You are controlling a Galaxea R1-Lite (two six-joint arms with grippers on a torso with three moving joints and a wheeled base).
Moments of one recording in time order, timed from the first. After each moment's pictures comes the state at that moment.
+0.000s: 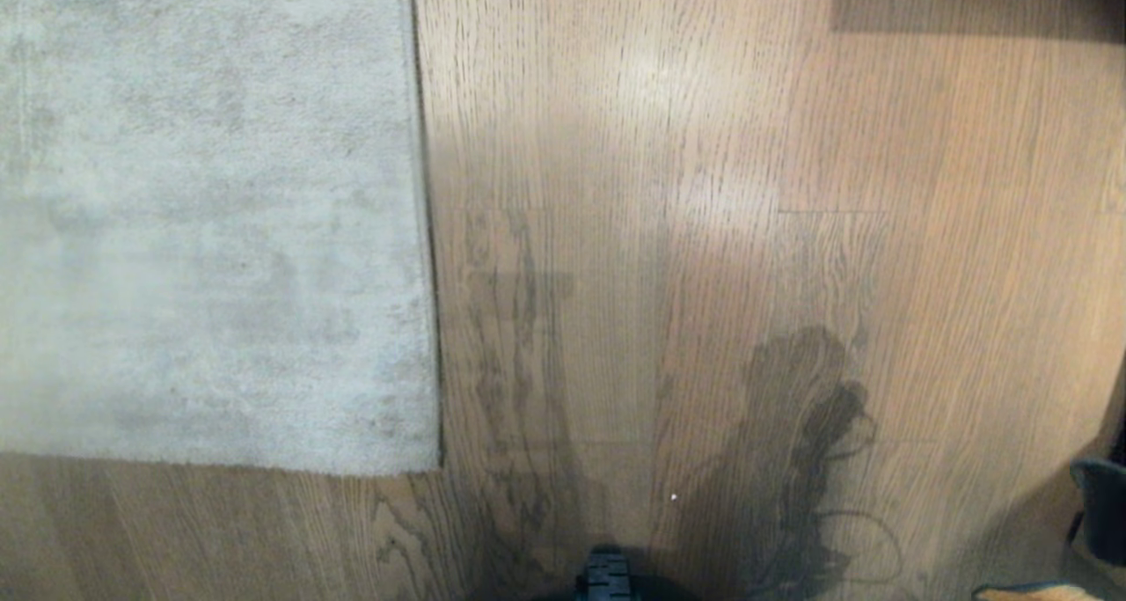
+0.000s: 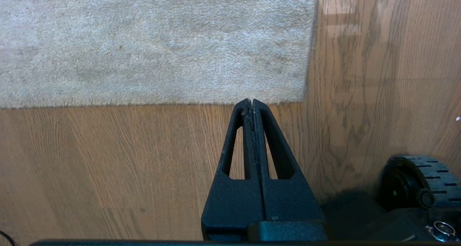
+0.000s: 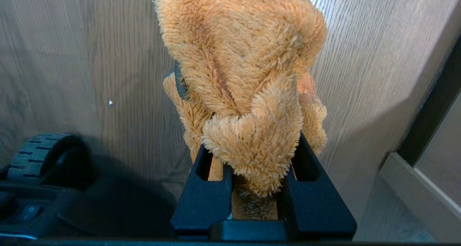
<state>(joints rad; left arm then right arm) 0.00 0.00 0.00 0.00 -0.01 0.03 0.00 0.00 0.00 0.02 0.02 -0.12</state>
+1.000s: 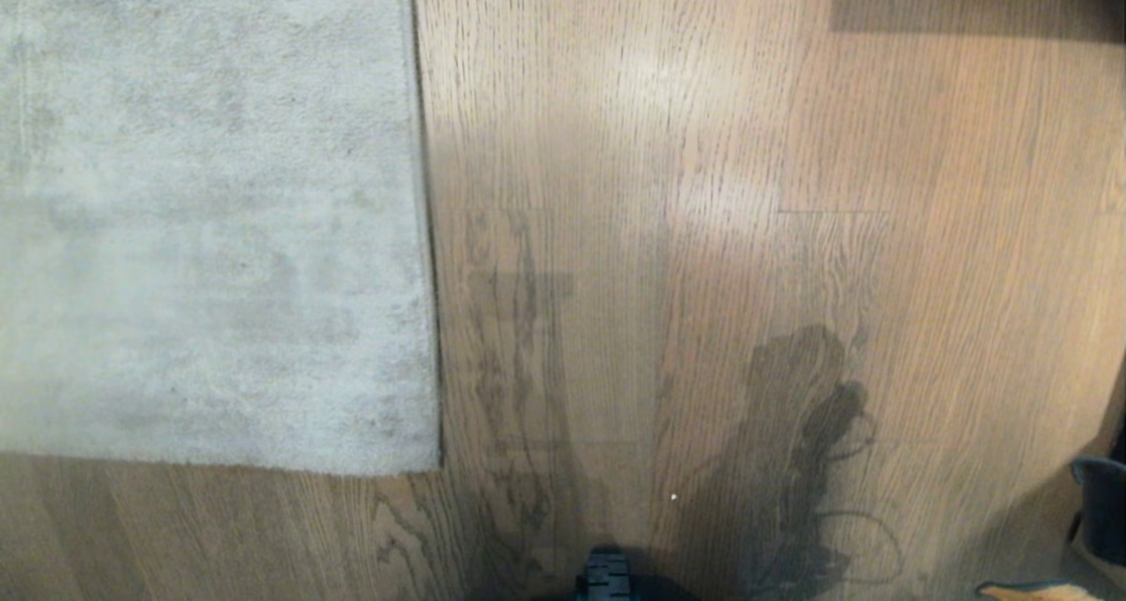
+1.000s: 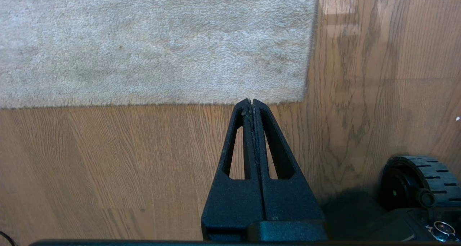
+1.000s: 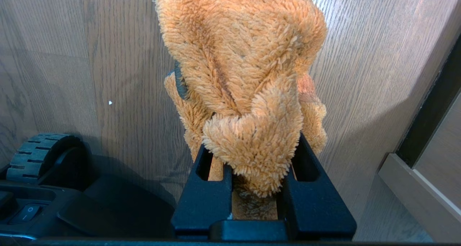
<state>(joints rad) 0.00 0.00 0.00 0.00 -0.01 0.03 0.00 0.00 0.00 0.02 0.02 -0.12</state>
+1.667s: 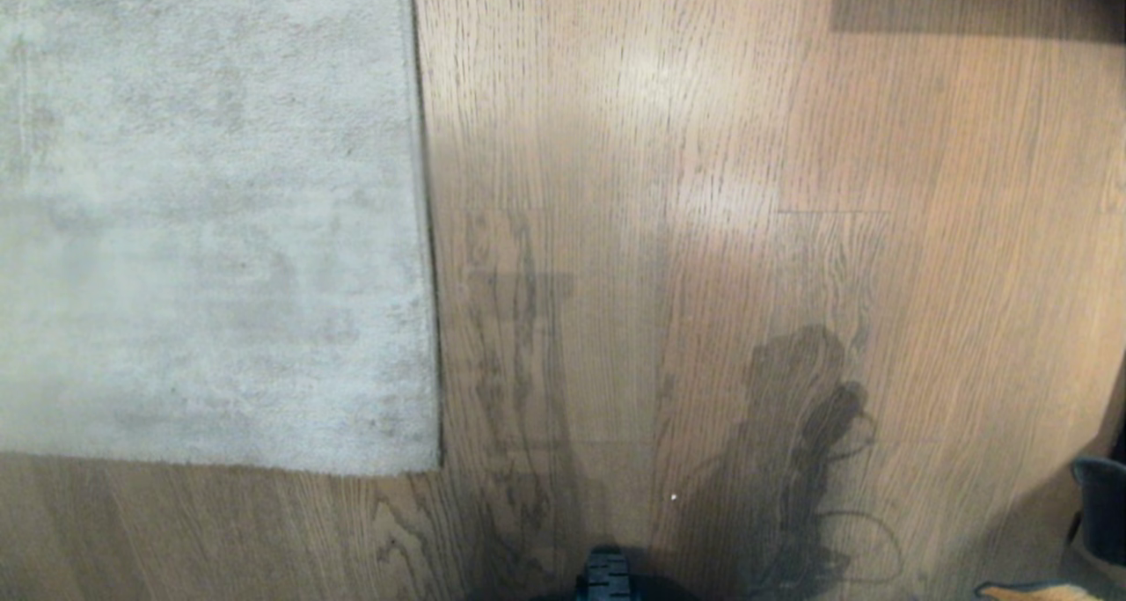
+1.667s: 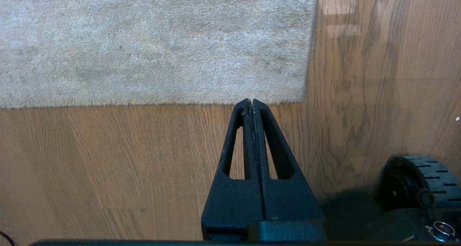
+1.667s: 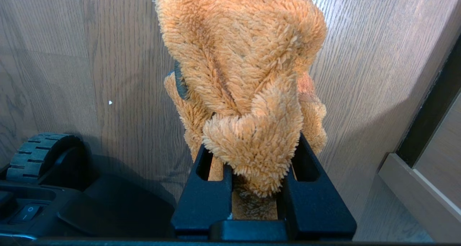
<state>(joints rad) 0.00 0.00 0.00 0.00 -0.01 0.03 0.00 0.00 0.00 0.02 0.02 -0.12</state>
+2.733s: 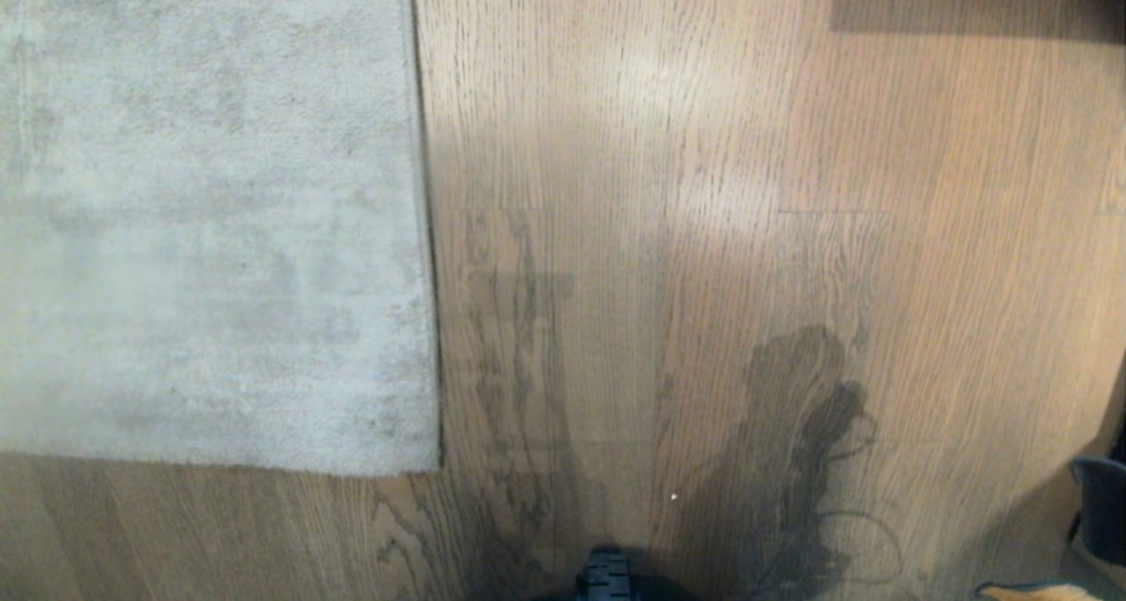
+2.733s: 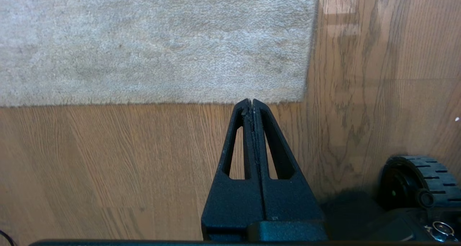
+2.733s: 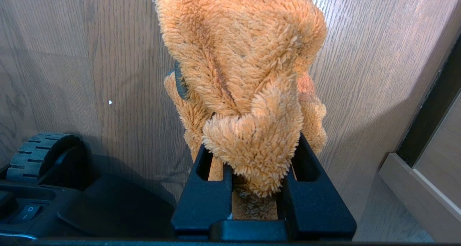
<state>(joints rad) 0.00 0.00 0.00 0.00 -0.01 0.03 0.00 0.00 0.00 0.02 0.02 -0.12</state>
